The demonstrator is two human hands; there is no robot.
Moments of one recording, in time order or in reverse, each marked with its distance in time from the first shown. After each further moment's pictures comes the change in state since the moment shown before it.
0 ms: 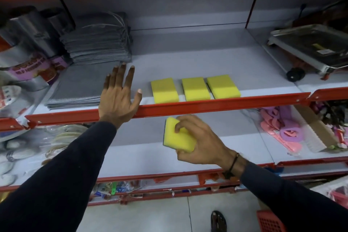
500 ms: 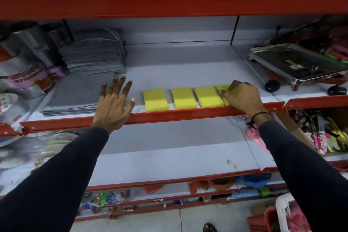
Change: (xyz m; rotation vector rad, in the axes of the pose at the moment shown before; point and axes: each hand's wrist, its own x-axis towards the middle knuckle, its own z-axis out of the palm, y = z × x) left_hand -0.005 0.003 -0.010 -0.037 -0.010 0.066; right_hand 0.045 0.079 -0.161 -0.601 0.257 0.694
